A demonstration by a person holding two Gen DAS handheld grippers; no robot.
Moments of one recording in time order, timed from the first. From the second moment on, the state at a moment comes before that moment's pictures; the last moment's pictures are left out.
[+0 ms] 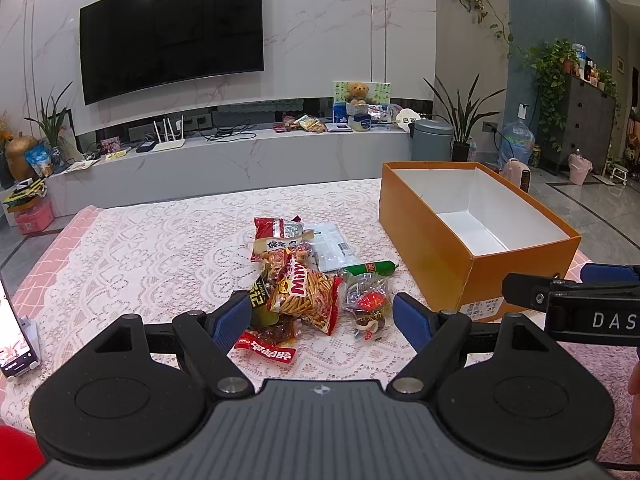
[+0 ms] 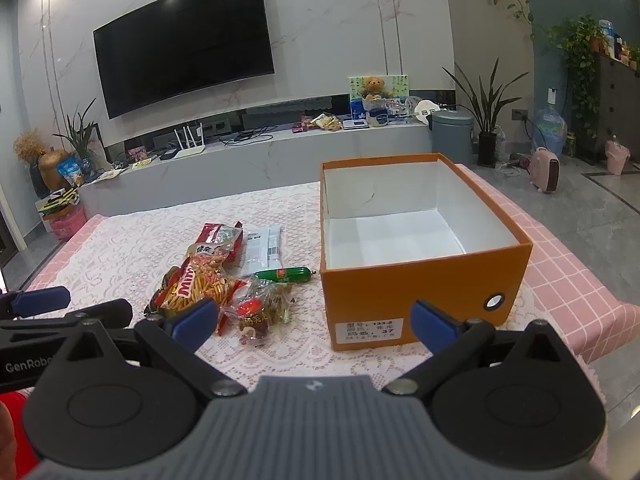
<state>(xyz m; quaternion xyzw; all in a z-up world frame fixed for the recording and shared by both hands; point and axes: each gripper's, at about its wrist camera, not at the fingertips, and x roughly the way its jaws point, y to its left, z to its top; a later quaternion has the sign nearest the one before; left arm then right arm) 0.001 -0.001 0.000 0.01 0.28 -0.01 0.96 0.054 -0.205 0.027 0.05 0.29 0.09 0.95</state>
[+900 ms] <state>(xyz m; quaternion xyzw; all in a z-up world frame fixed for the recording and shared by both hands) 0.000 0.001 0.000 0.01 0.28 -0.01 0.96 0.054 -0.204 0.028 0.05 0.30 0.09 0.95</state>
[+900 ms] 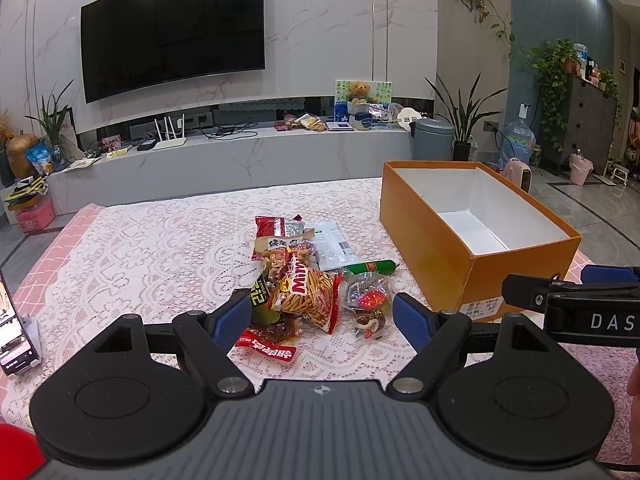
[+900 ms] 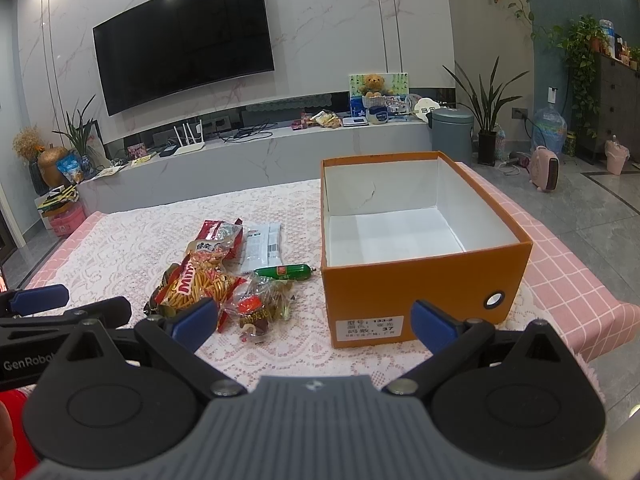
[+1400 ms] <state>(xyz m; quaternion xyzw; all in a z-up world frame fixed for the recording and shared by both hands) -0.002 0.001 -0.002 0.01 0.28 -0.01 0.96 0.054 -0.203 0.027 0.05 0.30 0.09 0.95</state>
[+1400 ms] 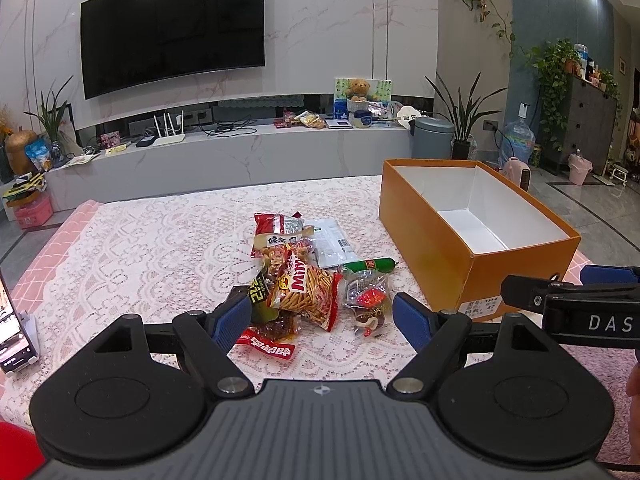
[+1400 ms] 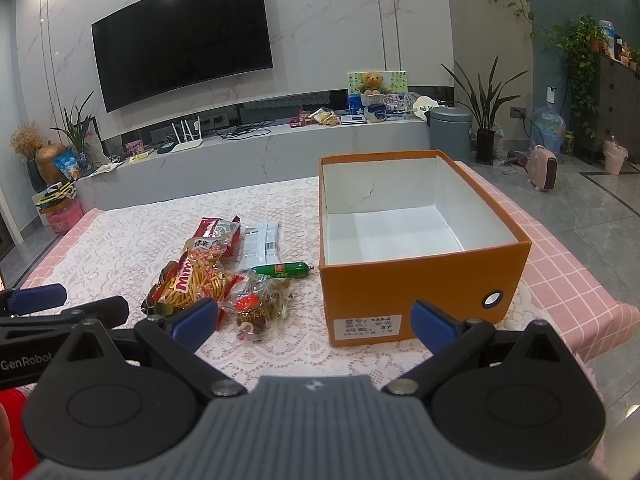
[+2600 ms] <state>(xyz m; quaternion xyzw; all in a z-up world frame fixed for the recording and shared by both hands) 0.026 0.035 -0.005 -0.04 0.32 -0.03 0.95 0.078 -0.191 0.026 0.05 0.30 0.11 0.95</state>
